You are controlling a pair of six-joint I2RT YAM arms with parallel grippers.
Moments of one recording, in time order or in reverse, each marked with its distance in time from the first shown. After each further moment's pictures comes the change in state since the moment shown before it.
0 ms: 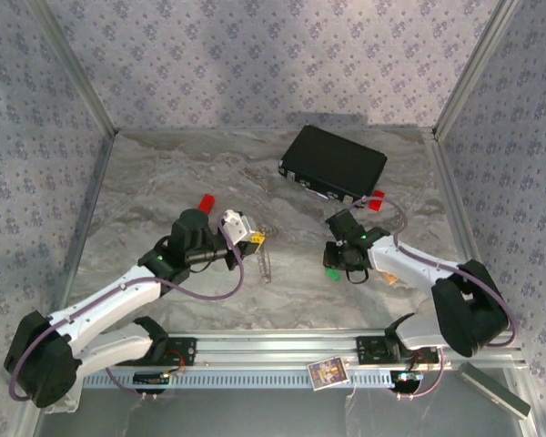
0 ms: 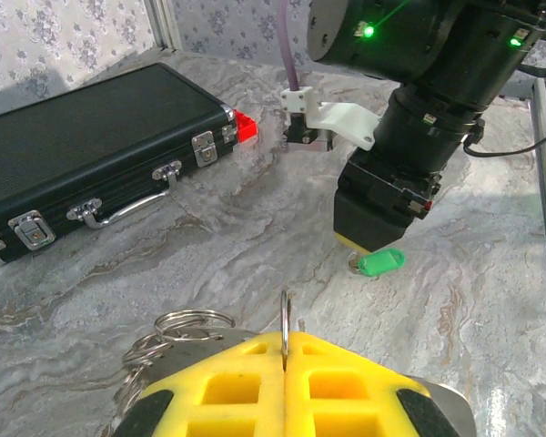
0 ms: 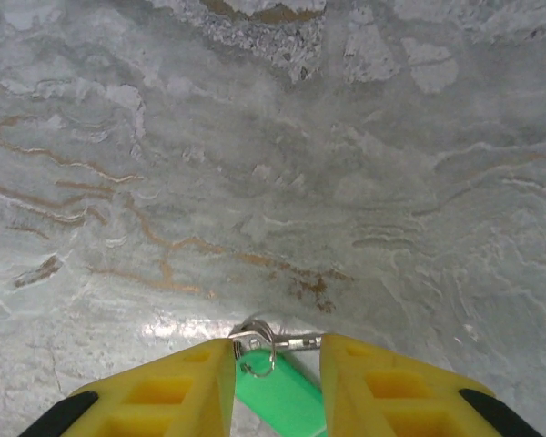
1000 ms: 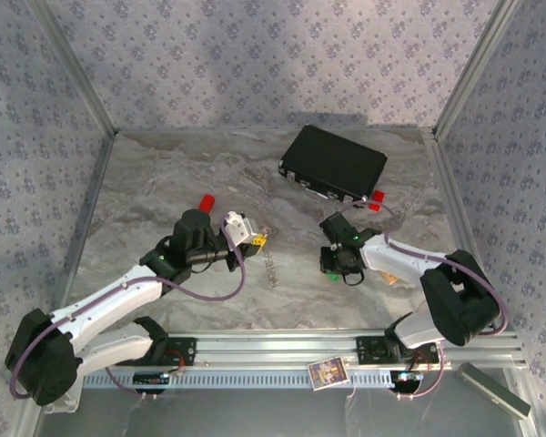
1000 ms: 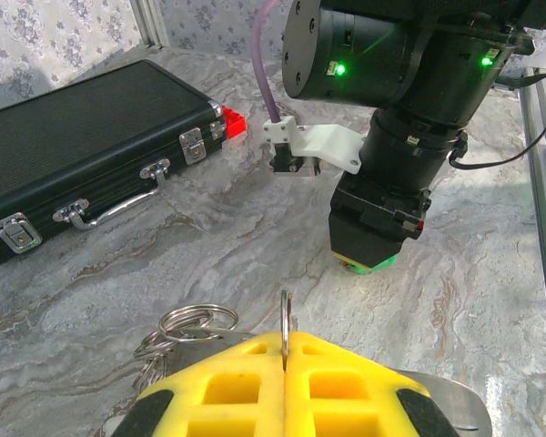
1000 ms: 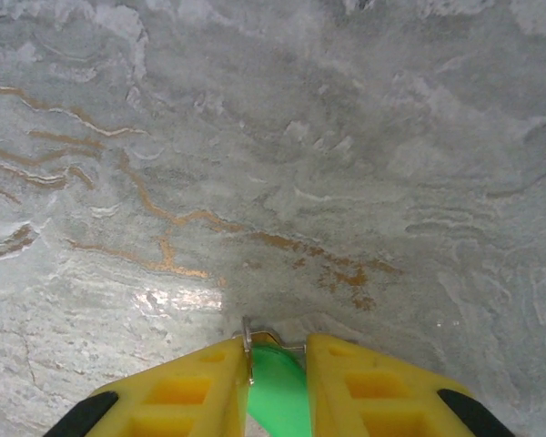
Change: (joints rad) left arm -0.007 0.008 0.000 -0.002 0.013 0.021; right arm 0.040 0.062 0.000 0.011 -0.020 -0.019
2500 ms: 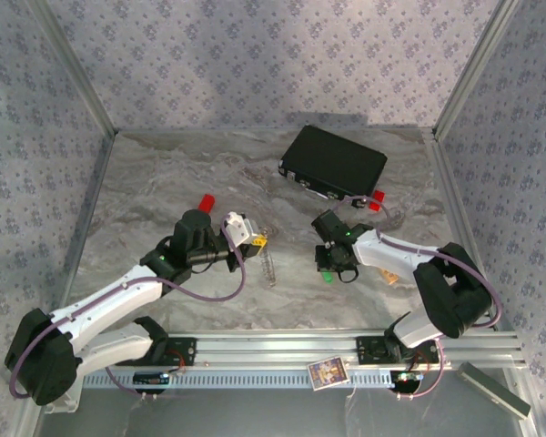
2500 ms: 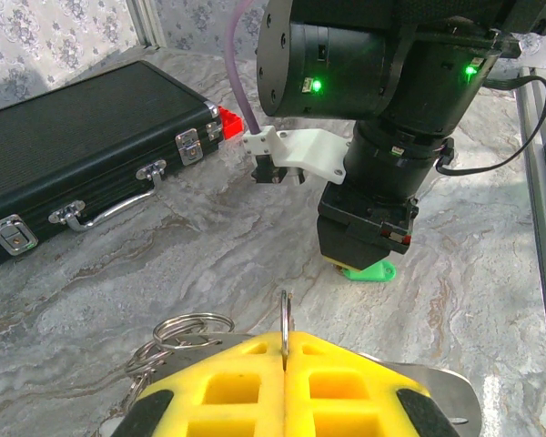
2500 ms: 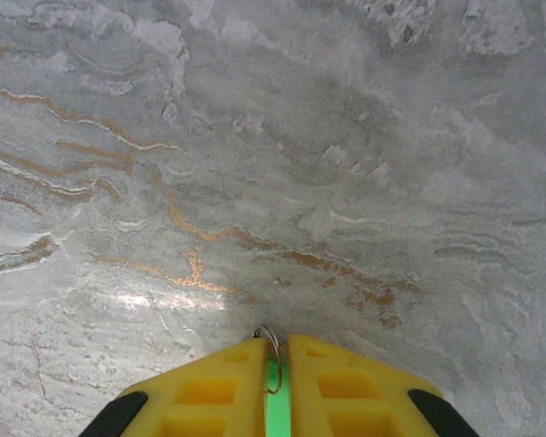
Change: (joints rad) left arm -0.006 0.000 0.000 0.000 0.000 0.000; right arm 0.039 0.059 0.068 -0.042 0.048 -0.013
